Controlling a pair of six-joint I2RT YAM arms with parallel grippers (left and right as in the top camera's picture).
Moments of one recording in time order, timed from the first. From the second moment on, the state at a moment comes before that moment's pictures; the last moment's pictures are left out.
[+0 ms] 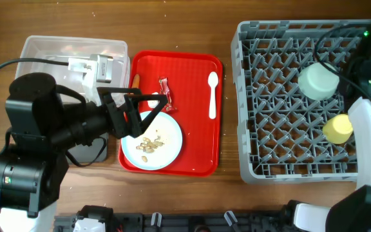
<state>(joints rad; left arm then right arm) -0.15 0.97 1.33 -0.84 0.79 -0.47 -0.28 1.48 1.18 -0.28 1.06 -0.25</state>
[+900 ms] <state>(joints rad) -0.15 0.97 1.33 -0.84 0.79 -0.47 -0.42 1.77 1.18 0.25 1.09 -0.80</state>
